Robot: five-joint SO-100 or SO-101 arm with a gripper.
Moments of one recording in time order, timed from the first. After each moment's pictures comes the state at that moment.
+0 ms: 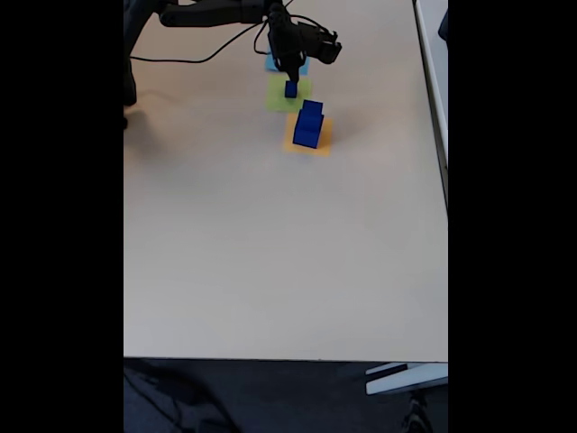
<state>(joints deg) -7.6 57.7 59.5 67.6 88.7</state>
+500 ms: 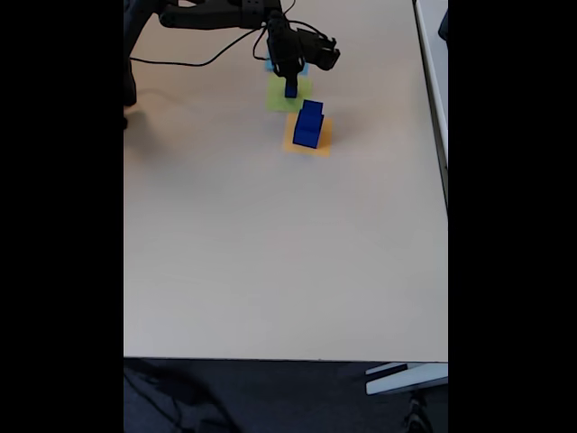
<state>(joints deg) -7.2 59.2 63.2 64.2 88.9</state>
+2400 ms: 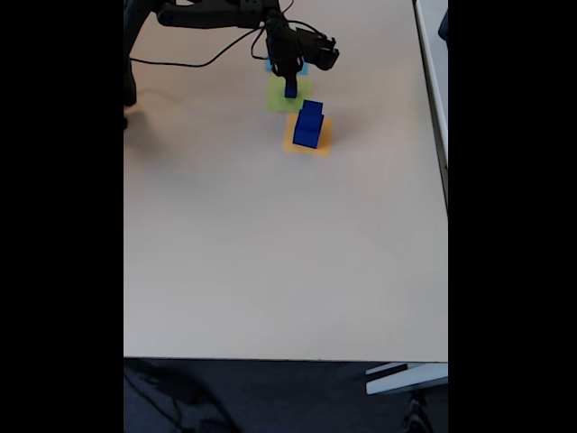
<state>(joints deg) -7.2 59.6 65.7 62.8 90.1</state>
